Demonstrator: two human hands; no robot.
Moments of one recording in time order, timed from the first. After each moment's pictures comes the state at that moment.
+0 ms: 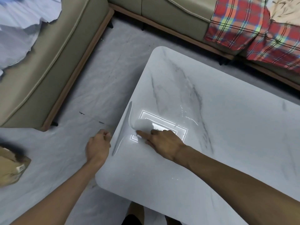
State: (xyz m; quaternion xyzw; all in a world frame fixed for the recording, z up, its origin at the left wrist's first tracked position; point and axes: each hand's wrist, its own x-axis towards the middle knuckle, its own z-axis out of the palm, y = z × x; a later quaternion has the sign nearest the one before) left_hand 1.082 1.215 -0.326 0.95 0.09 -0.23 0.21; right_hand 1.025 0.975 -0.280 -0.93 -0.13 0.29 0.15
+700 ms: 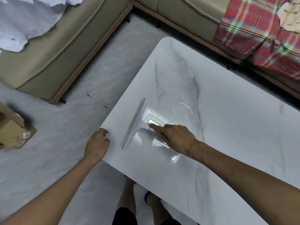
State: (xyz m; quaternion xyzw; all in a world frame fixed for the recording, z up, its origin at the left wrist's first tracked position) left_hand 0.959 1.230 -0.320 0.92 0.13 -0.28 0.23; right_hand 0.933 0.923 -0.262 -0.94 -0.13 0.27 0.17
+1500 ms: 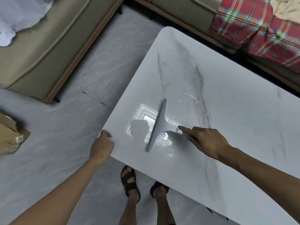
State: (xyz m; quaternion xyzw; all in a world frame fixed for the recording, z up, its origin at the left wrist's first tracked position) left_hand 0.946 1.268 -0.345 0.88 0.17 -0.35 0.27; right_hand 0.868 0.898 -0.257 -0.96 -0.05 0.27 0.10
